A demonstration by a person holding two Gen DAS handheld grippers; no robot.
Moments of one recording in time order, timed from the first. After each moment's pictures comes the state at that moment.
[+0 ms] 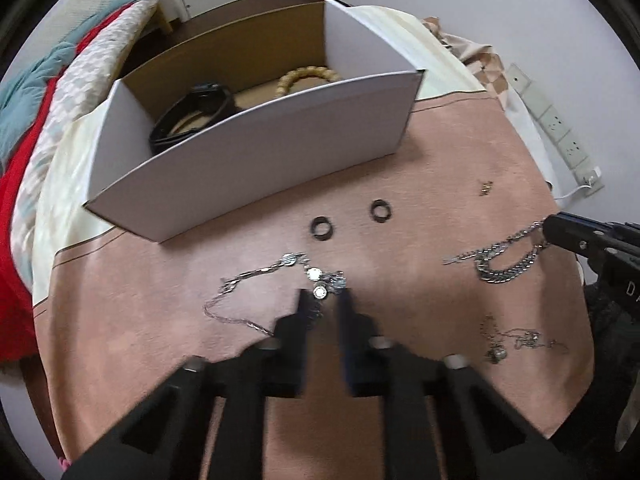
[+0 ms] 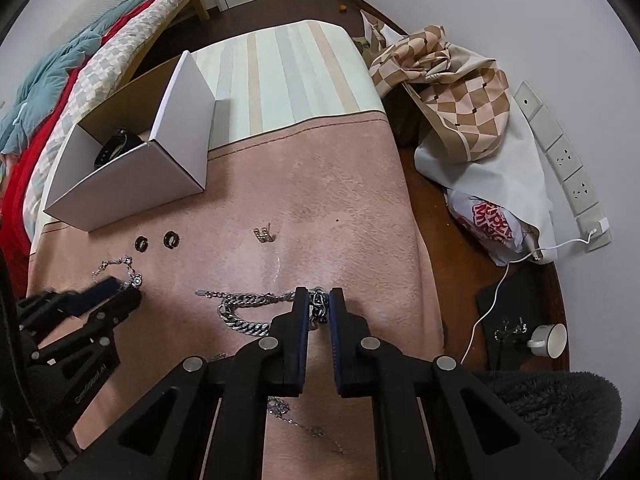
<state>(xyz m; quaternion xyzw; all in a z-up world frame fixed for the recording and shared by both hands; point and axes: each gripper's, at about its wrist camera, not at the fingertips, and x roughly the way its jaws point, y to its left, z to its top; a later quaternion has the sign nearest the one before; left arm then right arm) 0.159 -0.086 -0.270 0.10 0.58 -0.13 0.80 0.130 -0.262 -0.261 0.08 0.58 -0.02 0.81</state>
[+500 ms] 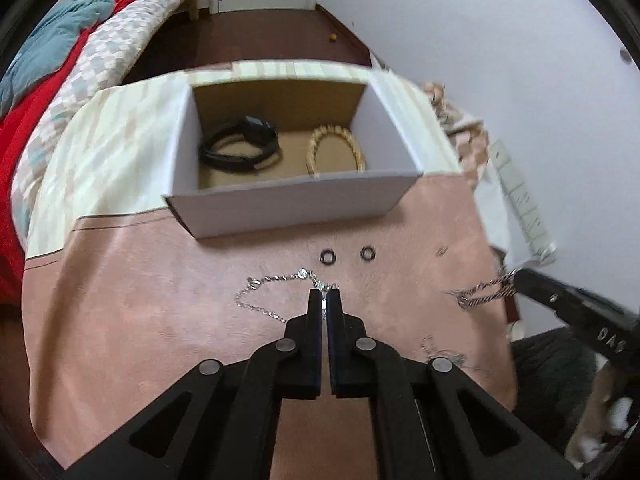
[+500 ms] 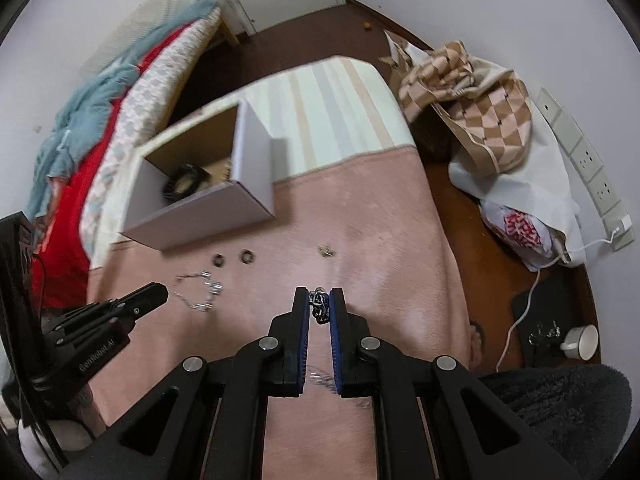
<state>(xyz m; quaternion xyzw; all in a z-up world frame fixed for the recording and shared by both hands) 0.142 -0.032 -0.207 -0.05 0.55 -0.14 0.82 0.111 -0.255 -0.200 0.14 0.54 0.05 0.83</state>
